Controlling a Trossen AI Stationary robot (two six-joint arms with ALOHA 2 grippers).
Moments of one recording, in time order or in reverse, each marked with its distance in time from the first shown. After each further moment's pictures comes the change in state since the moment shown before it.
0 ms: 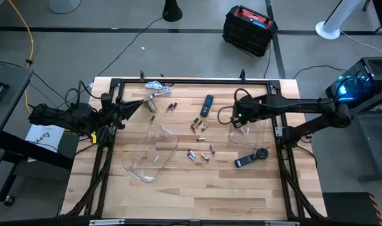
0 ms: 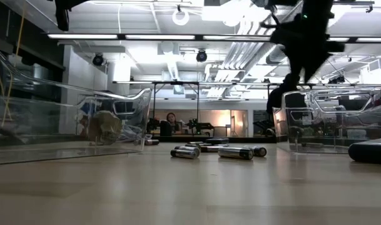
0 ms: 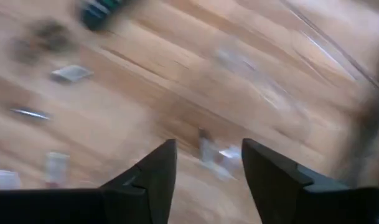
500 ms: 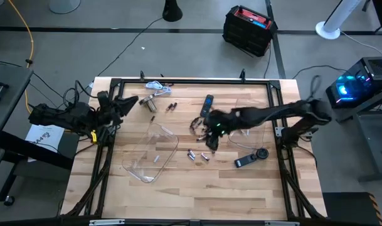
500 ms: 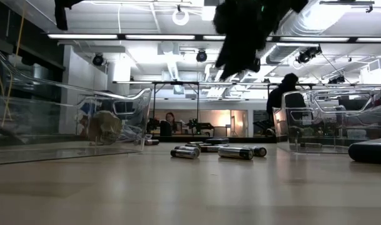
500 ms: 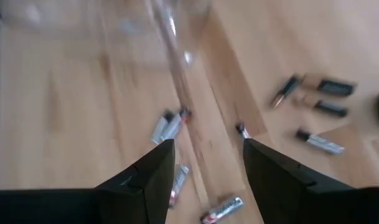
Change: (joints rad) left arm 0.000 0.003 0.000 0.076 -0.083 -0.067; right arm 0.118 0.300 0.011 0.723 -0.361 -0.581
